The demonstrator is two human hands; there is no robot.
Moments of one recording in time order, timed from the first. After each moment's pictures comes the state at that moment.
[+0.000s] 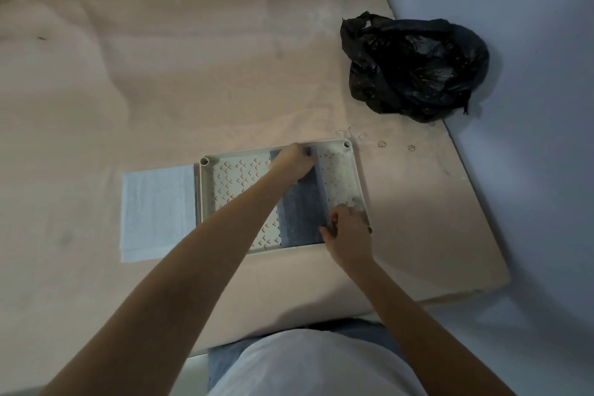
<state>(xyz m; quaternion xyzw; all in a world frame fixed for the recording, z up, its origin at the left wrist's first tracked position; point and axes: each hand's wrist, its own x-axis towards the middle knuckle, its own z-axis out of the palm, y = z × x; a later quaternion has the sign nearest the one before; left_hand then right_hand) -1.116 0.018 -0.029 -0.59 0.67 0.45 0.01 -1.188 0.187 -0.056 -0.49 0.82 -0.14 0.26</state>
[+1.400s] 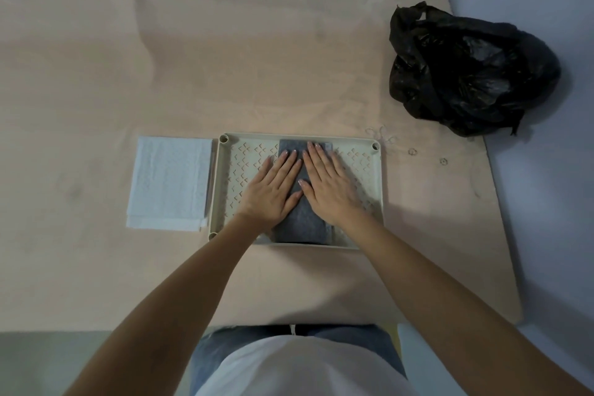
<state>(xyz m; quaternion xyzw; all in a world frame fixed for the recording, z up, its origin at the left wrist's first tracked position) -1.019 0.076 -0.087 -0.44 0.90 0.07 0.03 -1.184 0.089 -0.092 -0.78 0.62 0.10 0.05</state>
